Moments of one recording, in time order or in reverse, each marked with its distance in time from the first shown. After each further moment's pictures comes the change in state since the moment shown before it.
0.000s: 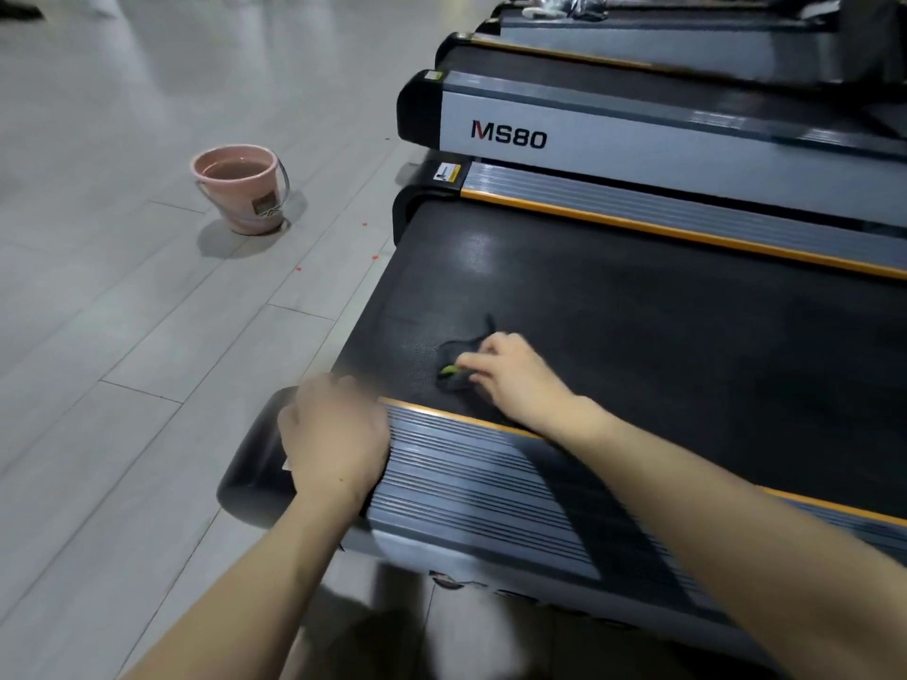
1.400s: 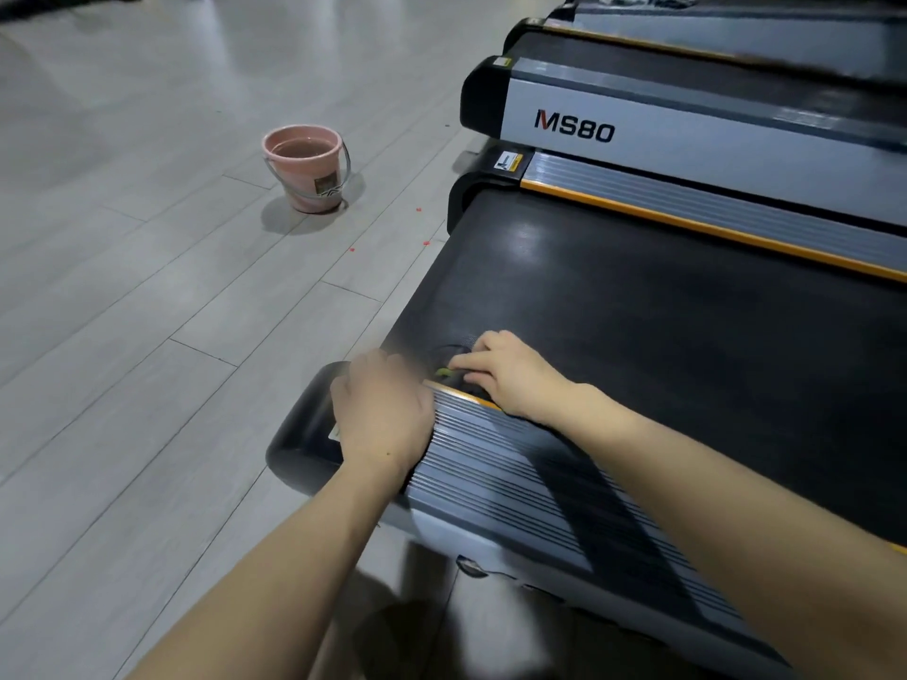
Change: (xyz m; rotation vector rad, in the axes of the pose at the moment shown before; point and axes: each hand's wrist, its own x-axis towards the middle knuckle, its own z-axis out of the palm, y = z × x) left_hand 0.001 0.005 -0.006 0.034 0.001 0.001; right_hand 0.028 -0.043 0.013 0.126 -0.200 -0.161
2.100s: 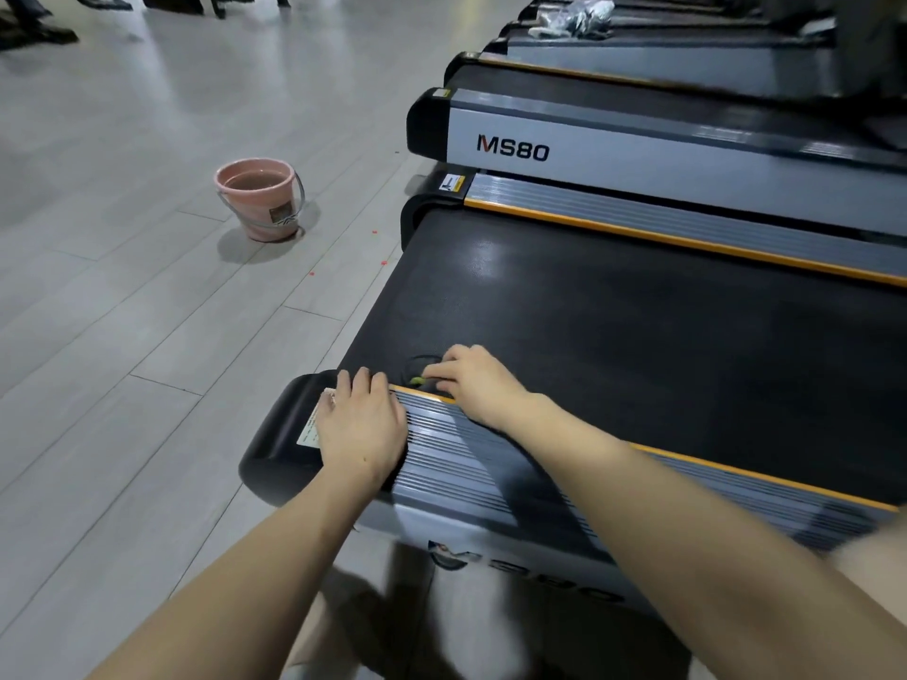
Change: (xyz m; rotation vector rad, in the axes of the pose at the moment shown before) left_hand -0.011 0.007 0.000 -0.005 -0.134 0.131; right_hand -0.030 -0.015 -0.008 -0.012 -0.067 0.211
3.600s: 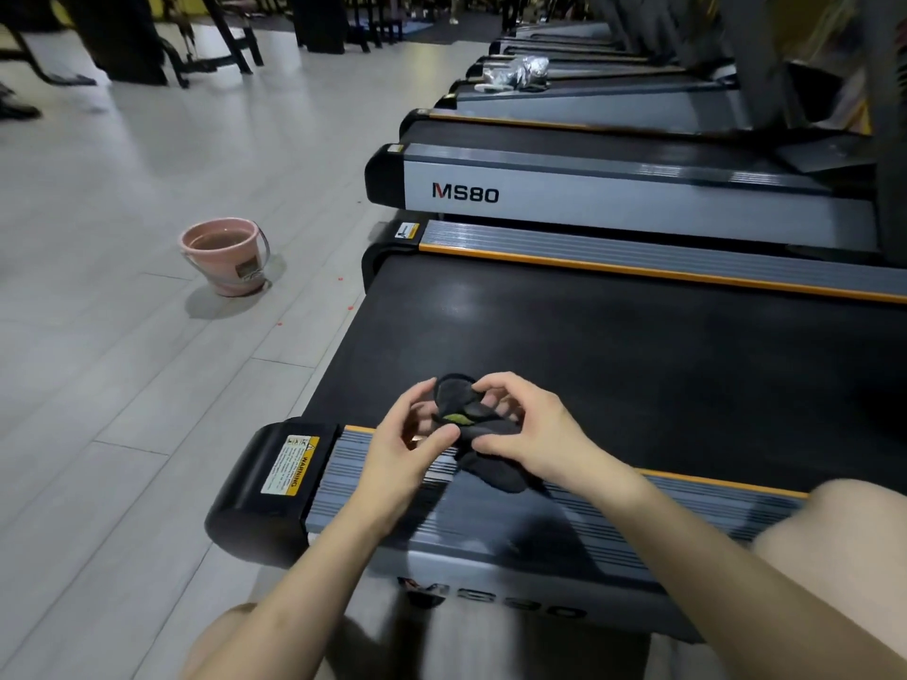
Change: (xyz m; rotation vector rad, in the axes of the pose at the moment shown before) left_hand -0.043 0.086 -0.069 -1.507 -0.231 0.140; right_hand -0.139 0.013 -0.081 0.588 0.362 0.120
